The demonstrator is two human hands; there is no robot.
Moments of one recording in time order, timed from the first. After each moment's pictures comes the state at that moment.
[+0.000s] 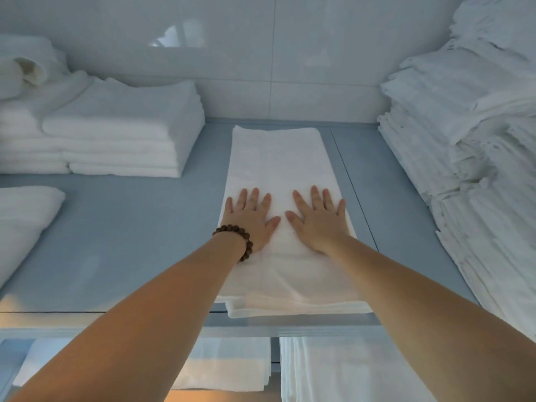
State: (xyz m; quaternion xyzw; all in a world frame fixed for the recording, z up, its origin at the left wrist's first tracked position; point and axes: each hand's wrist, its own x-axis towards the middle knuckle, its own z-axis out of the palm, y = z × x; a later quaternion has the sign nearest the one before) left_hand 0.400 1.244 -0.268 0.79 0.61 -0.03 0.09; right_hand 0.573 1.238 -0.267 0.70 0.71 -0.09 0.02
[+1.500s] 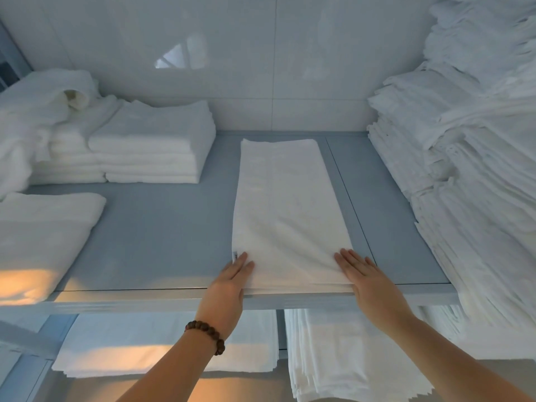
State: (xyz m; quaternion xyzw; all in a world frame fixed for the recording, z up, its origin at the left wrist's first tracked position) left_hand 0.337 1.070 -0.281 0.76 0.59 0.22 0.18; right_hand 0.652 1.074 -0.297 0.60 0.80 0.01 -0.08
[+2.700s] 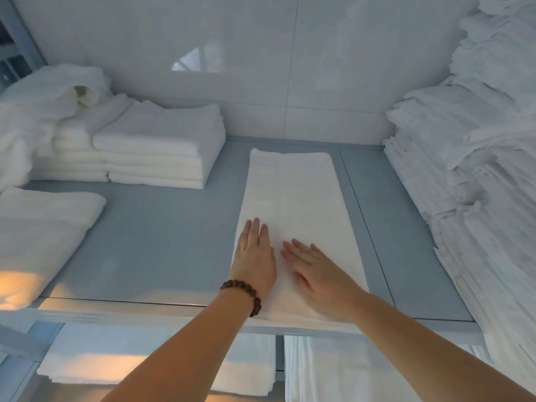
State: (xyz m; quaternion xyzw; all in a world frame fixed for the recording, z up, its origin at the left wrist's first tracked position) left_hand 0.393 1.155 -0.257 0.72 0.65 0.18 0.15; right_hand 0.562 1.140 -0.248 0.46 0.88 -0.11 -0.05
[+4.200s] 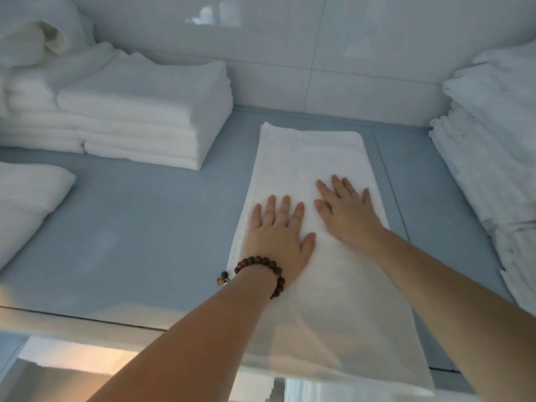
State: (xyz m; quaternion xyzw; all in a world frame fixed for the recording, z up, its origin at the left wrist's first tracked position) left_hand 0.415 1.231 -0.280 0.77 0.63 0.03 0.06; right_hand 0.569 1.300 -0.264 0.64 0.77 -0.07 0.01
